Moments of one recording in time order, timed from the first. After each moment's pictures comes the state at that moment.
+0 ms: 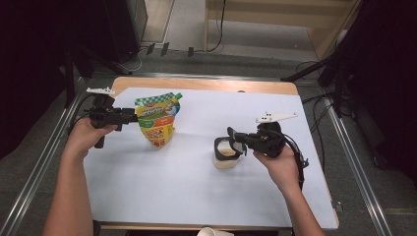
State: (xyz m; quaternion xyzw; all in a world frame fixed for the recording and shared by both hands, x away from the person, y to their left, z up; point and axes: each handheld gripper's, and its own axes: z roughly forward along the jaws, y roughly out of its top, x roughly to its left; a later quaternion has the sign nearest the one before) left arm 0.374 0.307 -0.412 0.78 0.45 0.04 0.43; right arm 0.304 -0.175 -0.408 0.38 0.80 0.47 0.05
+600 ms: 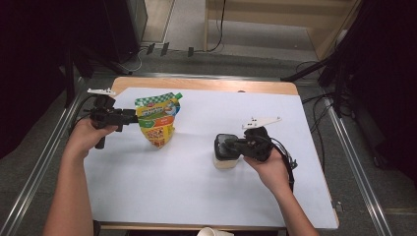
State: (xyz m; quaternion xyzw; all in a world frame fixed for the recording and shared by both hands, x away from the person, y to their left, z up) left arm 0.374 0.306 -0.416 0.78 0.45 0.03 0.43; right arm 0.303 -0.149 -0.427 0.35 0.82 0.44 0.04
